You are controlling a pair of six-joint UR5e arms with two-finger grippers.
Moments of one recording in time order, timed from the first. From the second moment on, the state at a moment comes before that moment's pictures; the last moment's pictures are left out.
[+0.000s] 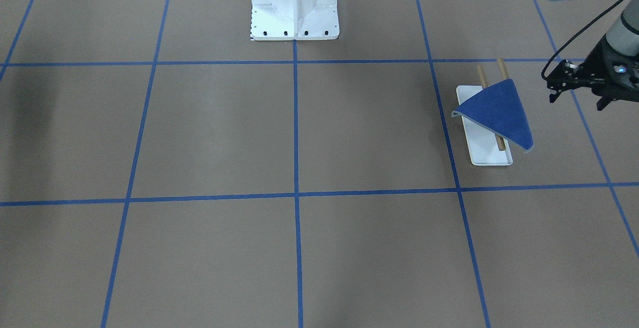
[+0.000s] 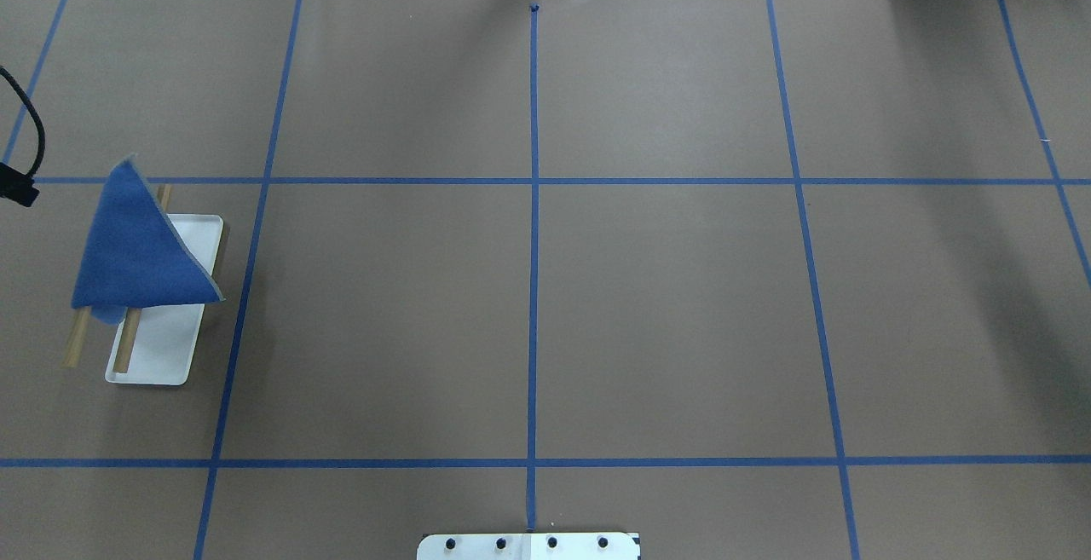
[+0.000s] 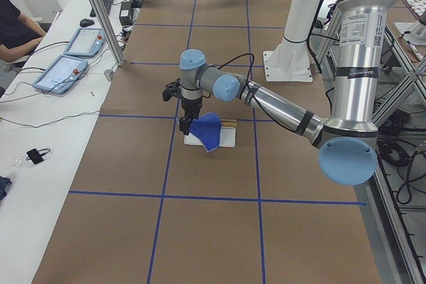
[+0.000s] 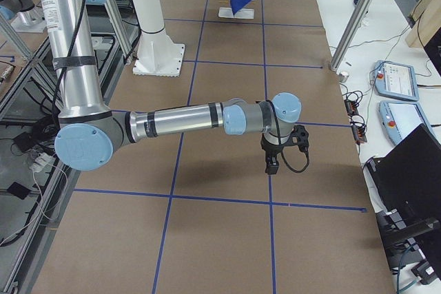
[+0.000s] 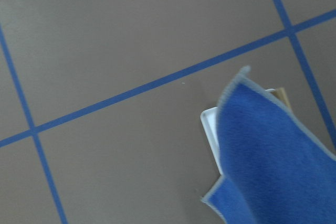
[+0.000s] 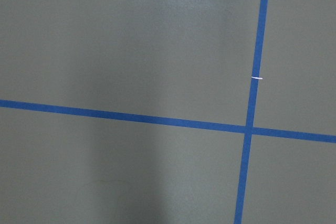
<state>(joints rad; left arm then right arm) -1.18 -1.60 -1.98 -1.54 -2.13 -0.25 1.44 -1.44 1.61 -1.62 2.36 0.08</state>
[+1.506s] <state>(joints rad) -1.57 -1.62 -1.62 -1.55 -2.33 -0.09 1.54 -1.46 1.62 -1.76 2.41 0.09</state>
